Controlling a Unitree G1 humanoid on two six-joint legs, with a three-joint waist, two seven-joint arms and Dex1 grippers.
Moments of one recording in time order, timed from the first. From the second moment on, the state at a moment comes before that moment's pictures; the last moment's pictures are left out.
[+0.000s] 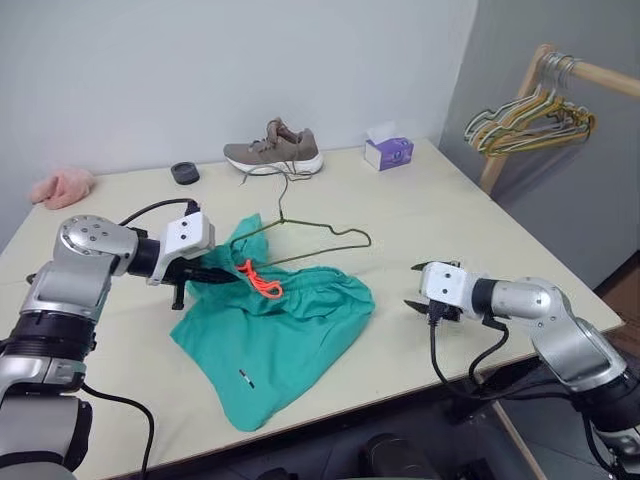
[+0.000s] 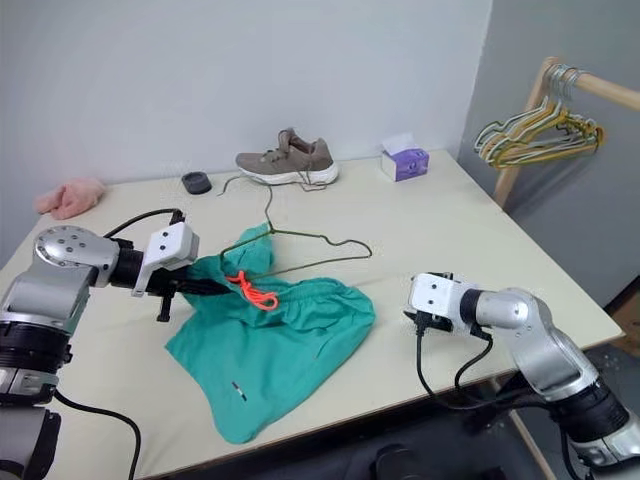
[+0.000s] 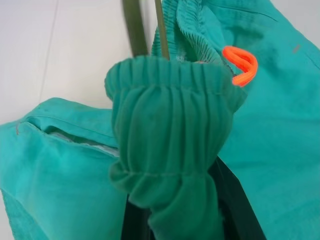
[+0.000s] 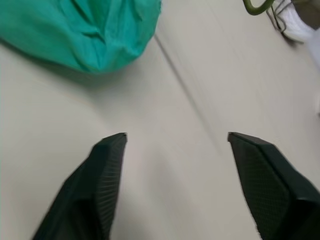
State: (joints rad) left arm -0.61 0.94 -0.11 0.36 -0.16 0.15 -1.45; right arm -0.29 -0.69 0.29 -0.30 -0.04 0.38 0.81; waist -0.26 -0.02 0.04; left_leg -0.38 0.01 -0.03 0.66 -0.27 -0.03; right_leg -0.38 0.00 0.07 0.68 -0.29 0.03
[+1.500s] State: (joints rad) left arm -0.43 1.08 0.04 0.11 -0.42 0.35 -1.48; right arm -0.52 -0.34 0.05 -0.04 0.31 0.81 0.56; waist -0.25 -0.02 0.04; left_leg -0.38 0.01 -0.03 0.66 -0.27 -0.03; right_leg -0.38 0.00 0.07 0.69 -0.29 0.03
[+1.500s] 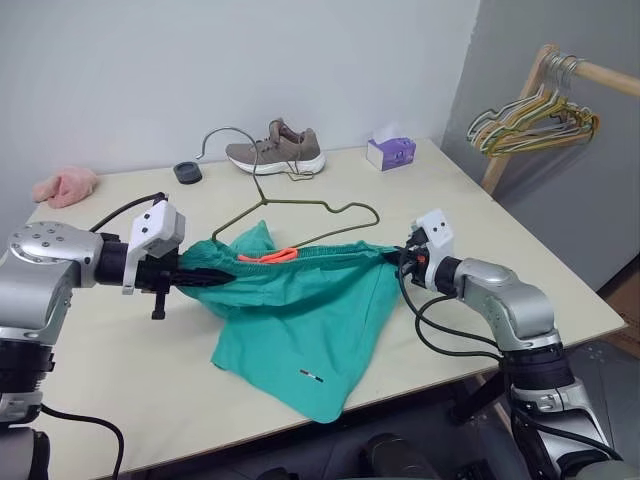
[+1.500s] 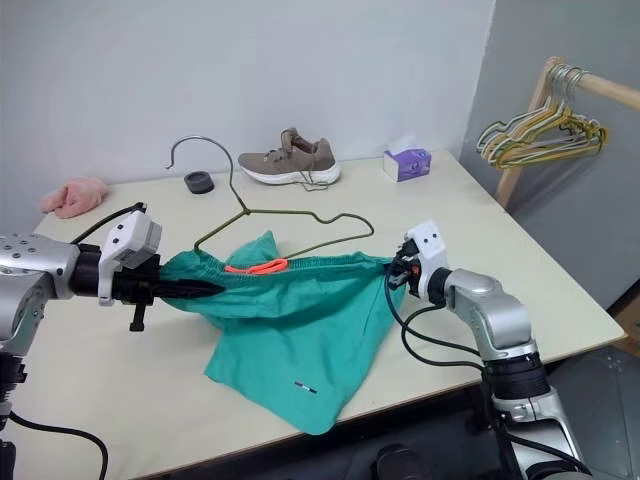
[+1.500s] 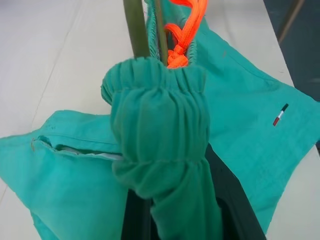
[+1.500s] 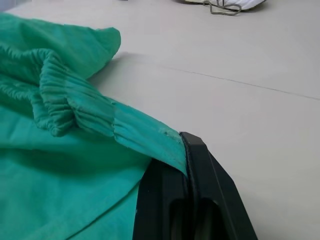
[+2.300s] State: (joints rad) left arm -0.49 1.05 0.01 0.19 -0.45 0.40 -1.43; right arm -0.51 -0.37 0.02 -0.11 0.39 0.90 0.51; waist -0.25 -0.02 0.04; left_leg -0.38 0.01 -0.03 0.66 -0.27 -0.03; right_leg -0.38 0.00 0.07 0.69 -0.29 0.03
